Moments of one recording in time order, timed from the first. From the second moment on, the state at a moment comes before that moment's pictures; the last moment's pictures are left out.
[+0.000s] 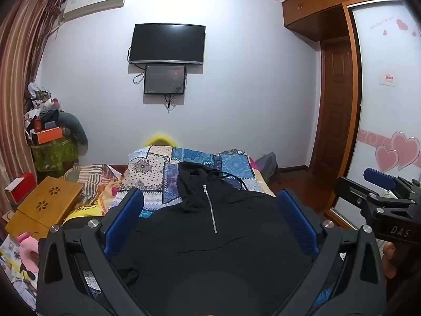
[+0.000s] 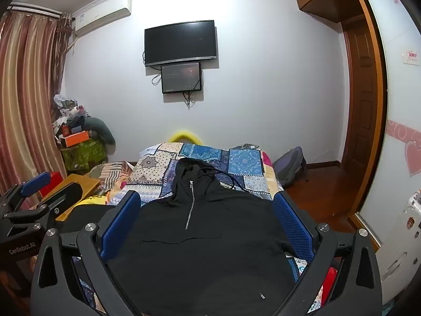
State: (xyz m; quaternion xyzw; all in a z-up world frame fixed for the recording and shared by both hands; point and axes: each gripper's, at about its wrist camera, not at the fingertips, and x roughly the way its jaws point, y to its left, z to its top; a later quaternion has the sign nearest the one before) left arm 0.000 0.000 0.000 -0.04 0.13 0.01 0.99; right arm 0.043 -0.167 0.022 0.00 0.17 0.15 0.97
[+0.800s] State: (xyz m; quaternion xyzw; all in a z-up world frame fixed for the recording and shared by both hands) left arm 0.006 0.006 -0.013 -0.05 0.15 0.01 0.99; right arm 0.042 -0.155 0.012 -0.01 0.19 0.15 0.97
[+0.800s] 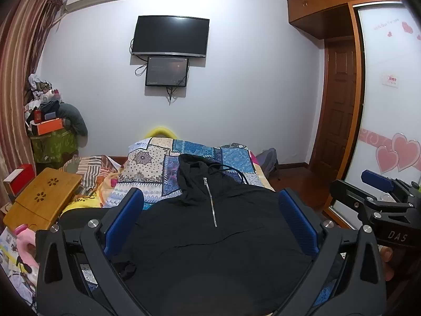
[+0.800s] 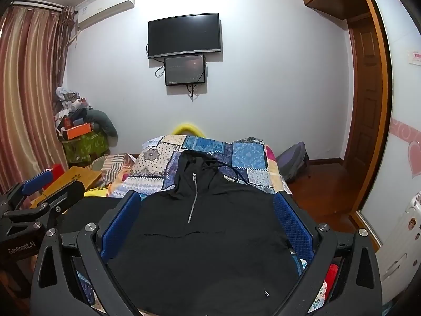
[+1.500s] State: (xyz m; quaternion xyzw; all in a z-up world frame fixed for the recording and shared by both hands) left arm 0.004 0.010 -0.013 -0.05 0.15 0.01 0.99; right arm 0.043 -0.154 0.008 -0.02 0.19 0.15 0.97
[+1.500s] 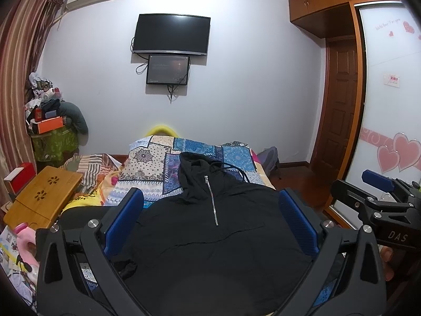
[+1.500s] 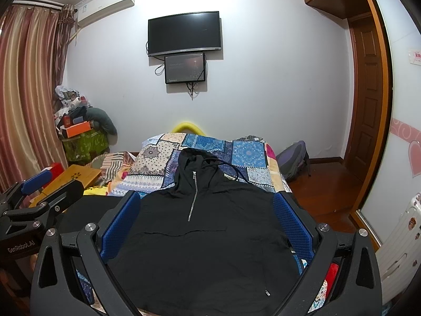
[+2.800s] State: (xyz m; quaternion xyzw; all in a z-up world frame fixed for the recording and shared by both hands) left arm 0.013 0.015 -0.016 -0.05 0.16 0.02 0.99; right arm 0.048 -0.155 0.006 -0.02 0.20 0.15 0.97
